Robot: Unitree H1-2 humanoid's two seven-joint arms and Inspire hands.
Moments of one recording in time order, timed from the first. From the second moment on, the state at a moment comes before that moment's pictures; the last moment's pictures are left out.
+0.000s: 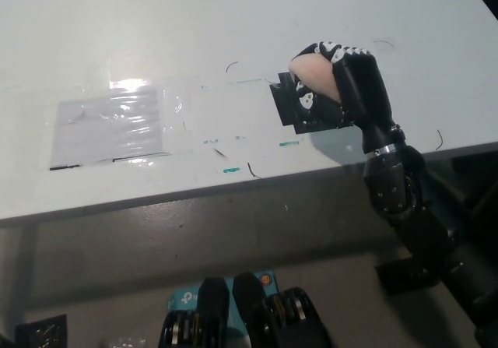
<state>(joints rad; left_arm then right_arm) 0.01 0.45 0.34 0.49 -0.39 -0.01 -0.39 -0.84 -0.19 0.46 0.80 -0.54 -0.43 -0.62</state>
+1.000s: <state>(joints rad) 0.00 0.45 0.34 0.50 -0.39 -0.02 -0.39 -0.90 -0.25 0.66 1.03 -0.64 -0.43 -0.62</state>
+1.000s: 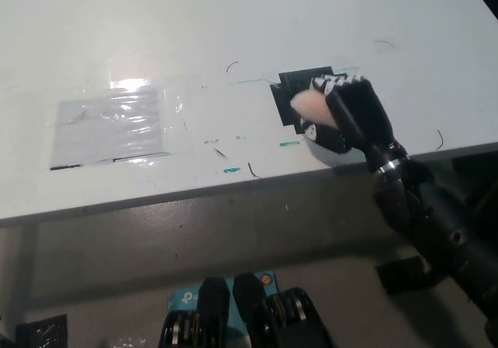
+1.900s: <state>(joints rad) 0.00 0.45 0.34 0.50 -0.39 -0.02 -0.39 -0.88 -0.20 0.58 1.03 -0.68 -0.28 -0.45</state>
